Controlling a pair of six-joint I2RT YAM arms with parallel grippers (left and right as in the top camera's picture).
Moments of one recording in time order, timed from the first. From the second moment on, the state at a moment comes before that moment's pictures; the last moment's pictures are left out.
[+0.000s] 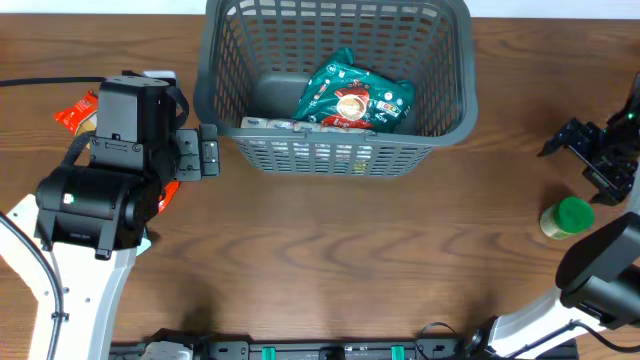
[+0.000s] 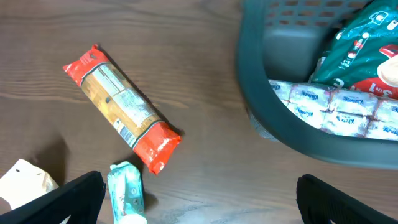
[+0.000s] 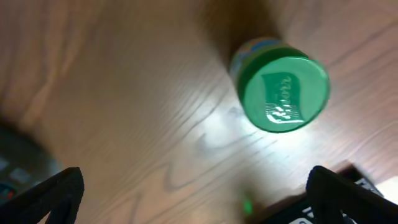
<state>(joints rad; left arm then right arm) -0.19 1.22 1.51 -1.18 -0.19 -0.14 -0.51 1.87 1.75 -1.48 -0.03 0.37</state>
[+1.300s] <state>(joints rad) -0.19 1.22 1.51 -1.18 -0.19 -0.14 -0.65 1.87 1.15 -0.82 0.03 0.26</state>
